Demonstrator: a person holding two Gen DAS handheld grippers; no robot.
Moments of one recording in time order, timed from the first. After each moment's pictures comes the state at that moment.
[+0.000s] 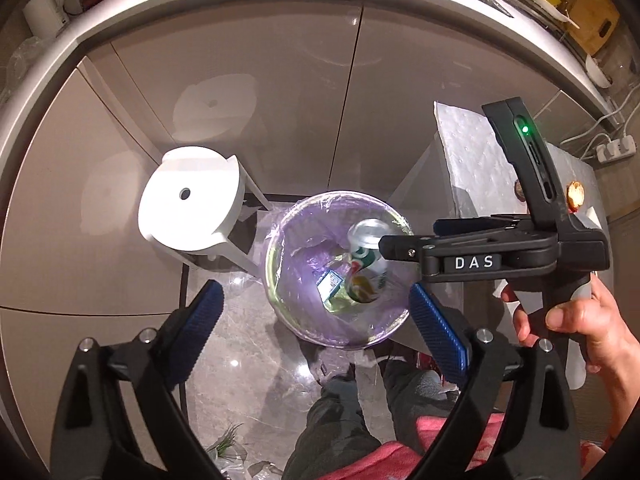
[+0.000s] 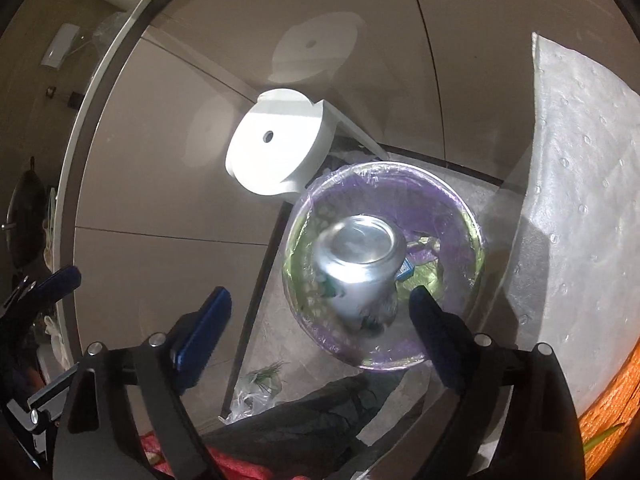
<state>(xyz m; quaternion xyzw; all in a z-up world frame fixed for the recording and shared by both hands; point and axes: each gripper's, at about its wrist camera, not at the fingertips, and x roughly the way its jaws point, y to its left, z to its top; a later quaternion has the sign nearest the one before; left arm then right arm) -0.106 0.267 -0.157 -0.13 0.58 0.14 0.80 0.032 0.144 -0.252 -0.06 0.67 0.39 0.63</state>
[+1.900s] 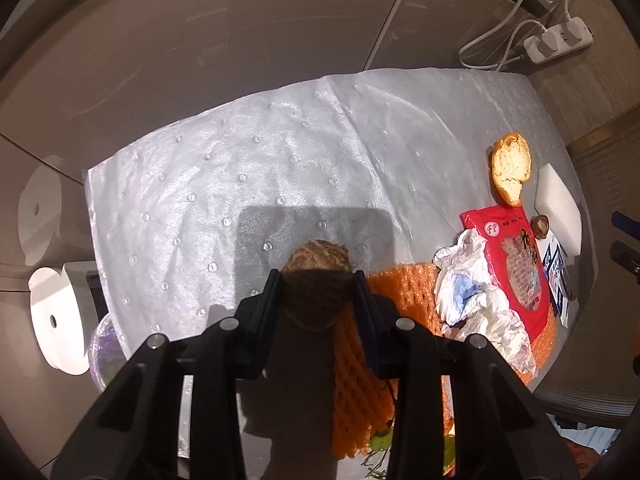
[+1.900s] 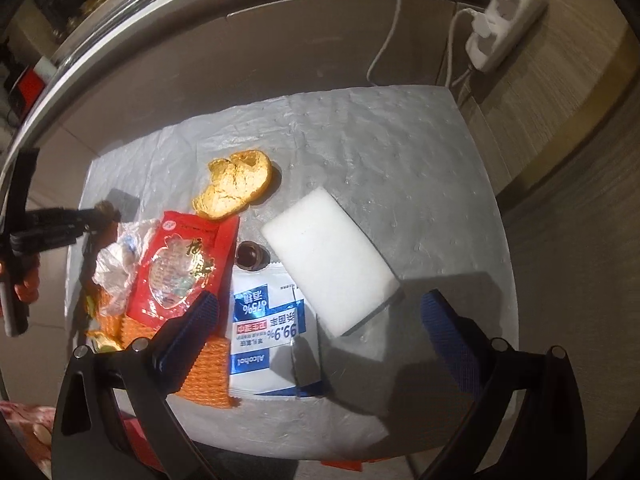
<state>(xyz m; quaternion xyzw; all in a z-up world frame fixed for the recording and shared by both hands) 0.133 0.022 -0.255 -0.04 0.63 -0.07 0.77 0.130 -0.306 -0.175 -0.06 0.58 0.14 0.80</state>
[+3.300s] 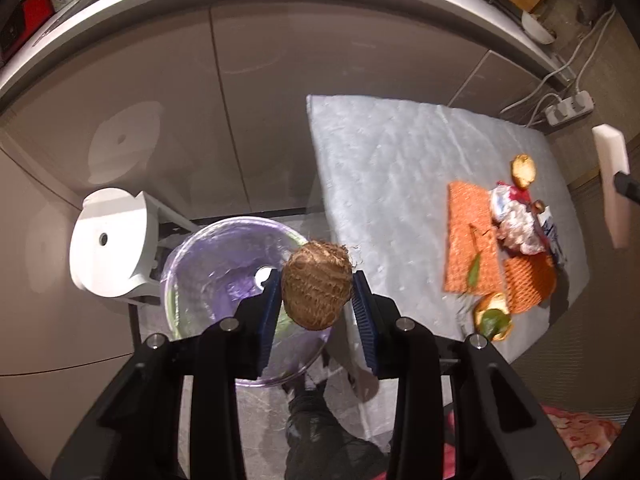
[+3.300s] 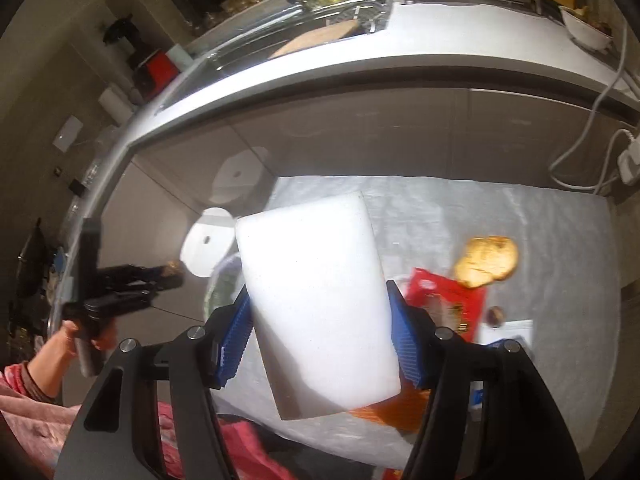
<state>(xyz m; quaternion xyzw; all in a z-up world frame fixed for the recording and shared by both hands) -0.034 0.173 -0.189 -0.10 0.58 0.03 0.81 0.086 -0.132 -0.081 -0.01 0.52 0.34 0.78</state>
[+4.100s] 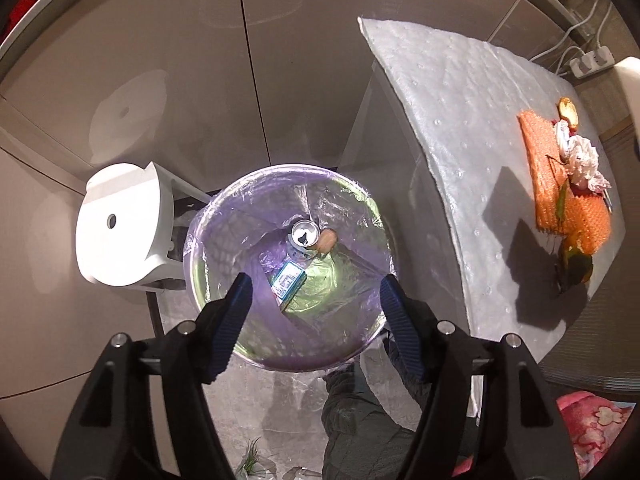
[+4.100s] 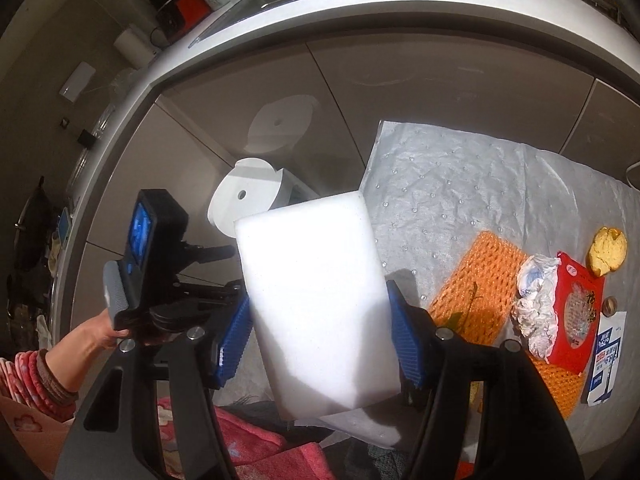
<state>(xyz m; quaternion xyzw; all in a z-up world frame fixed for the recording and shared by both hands) -0.052 0.213 -0.246 -0.07 0.62 0.02 0.78 0.026 0.009 -0.124 -0.06 0.57 0.37 0.73</state>
